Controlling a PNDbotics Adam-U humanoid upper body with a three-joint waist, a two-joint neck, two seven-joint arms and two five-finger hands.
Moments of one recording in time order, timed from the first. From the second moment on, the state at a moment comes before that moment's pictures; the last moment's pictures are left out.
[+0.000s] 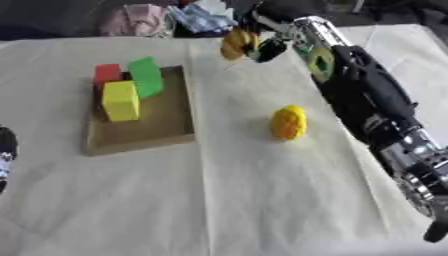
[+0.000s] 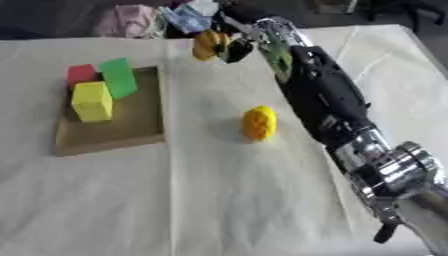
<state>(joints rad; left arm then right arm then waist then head) -0.18 0.14 -0.02 -1.82 -0.12 0.09 0.04 -1.04 -0.39 0.17 -0.89 0.98 -0.20 0.32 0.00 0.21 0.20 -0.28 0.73</state>
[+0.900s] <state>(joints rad) -0.18 0.14 -0.03 -1.82 -0.12 0.09 0.03 -1.07 -0.17 0.21 -0.81 1.11 -0.26 0.35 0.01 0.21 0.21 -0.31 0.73</state>
